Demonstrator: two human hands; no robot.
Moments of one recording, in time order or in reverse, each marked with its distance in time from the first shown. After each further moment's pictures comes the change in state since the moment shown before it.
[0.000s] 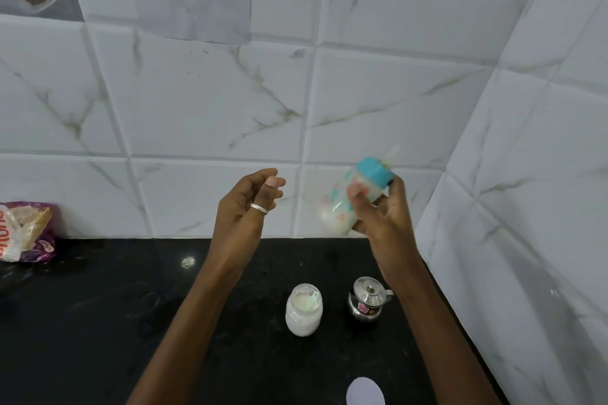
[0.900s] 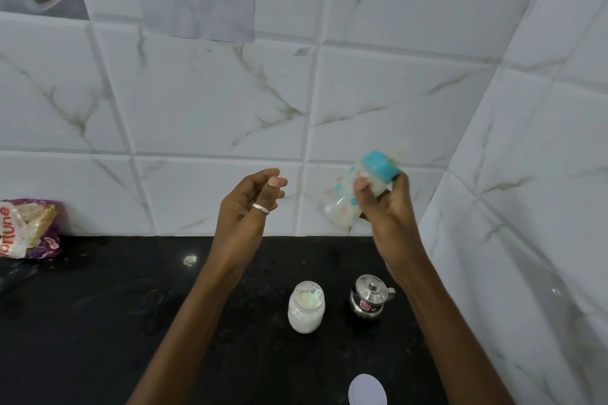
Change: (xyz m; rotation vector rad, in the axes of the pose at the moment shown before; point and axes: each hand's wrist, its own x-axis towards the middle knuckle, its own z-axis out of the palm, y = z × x) left_hand -0.003 -0.001 -0.003 -0.003 -0.005 0.001; right_hand 0.001 -0.010 -0.001 -0.044 -0.025 -0.031
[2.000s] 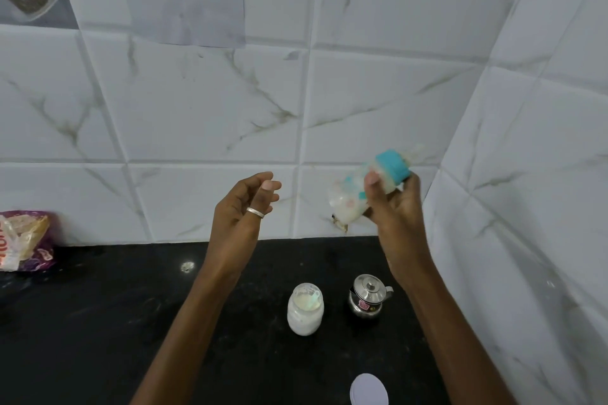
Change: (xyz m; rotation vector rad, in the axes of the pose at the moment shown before) left_hand 0.000 0.000 -0.002 -0.002 -0.007 0.005; right_hand -0.003 -0.002 -0.006 0.031 0.116 -0.018
